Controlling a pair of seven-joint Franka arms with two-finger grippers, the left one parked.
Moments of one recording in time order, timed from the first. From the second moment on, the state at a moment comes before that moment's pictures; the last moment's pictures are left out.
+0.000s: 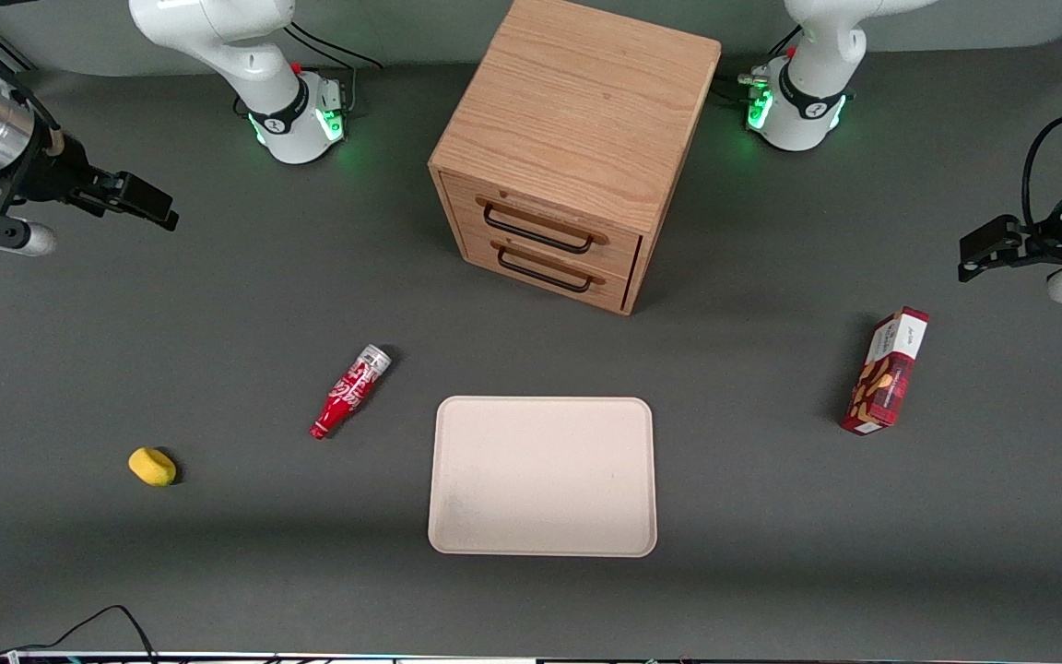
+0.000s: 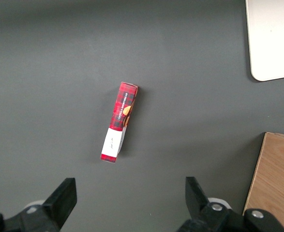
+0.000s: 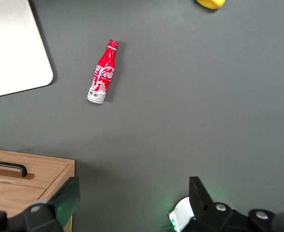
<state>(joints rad) 0.15 -0.08 -0.03 -1.63 0.03 1.42 0.38</state>
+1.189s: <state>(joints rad) 0.15 -0.08 -0.02 -1.61 0.02 1.39 0.31</state>
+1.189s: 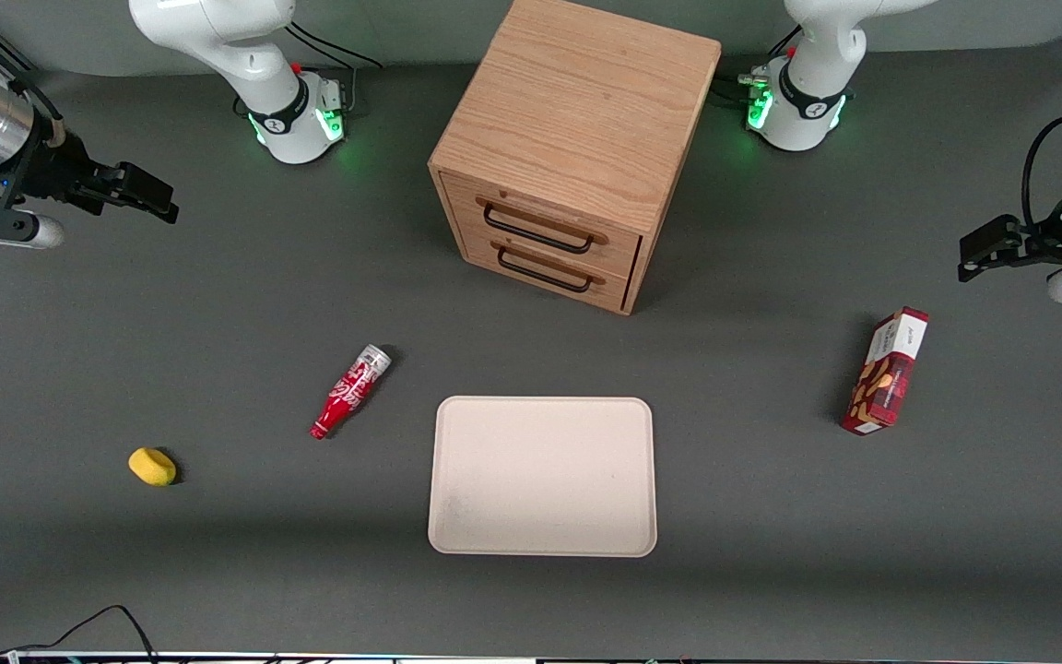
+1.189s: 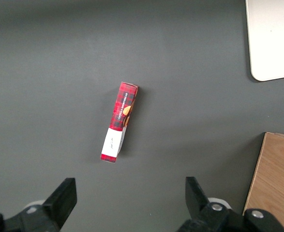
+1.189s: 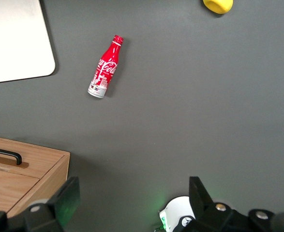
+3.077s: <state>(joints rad) 0.17 0.61 0.13 -1.71 -0.06 2.13 1.07</state>
